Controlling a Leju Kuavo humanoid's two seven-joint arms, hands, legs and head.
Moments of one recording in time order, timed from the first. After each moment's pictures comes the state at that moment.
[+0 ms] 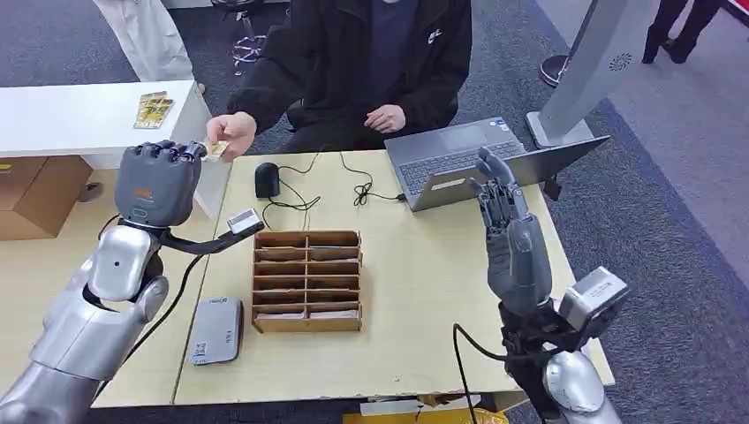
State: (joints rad) left arm -0.52 0.34 -0.32 -1.44 -1.49 0.45 0.12; right arm -0.21 -0.11 0.46 -1.86 -0.07 -0.11 -0.21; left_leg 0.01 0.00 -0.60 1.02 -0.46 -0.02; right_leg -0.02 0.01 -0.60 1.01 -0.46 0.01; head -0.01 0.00
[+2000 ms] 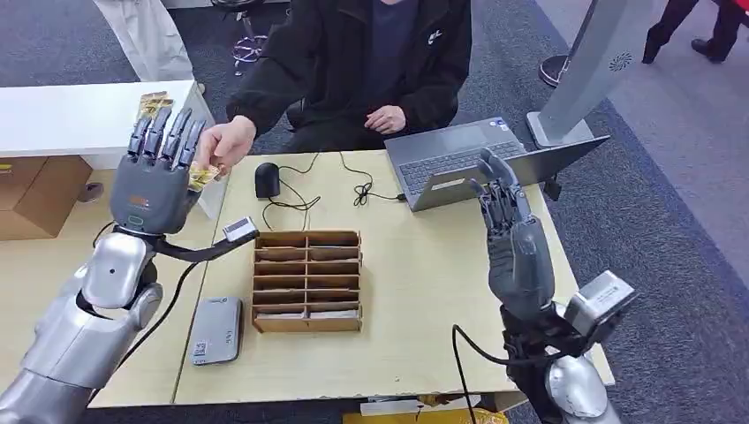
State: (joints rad) left arm -0.49 0.37 -0.32 -1.46 -1.50 0.44 0.12; right arm -0.19 -0.11 0.46 -1.88 -0.07 -0.12 -0.20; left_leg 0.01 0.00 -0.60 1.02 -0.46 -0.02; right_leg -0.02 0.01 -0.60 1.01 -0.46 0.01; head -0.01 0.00
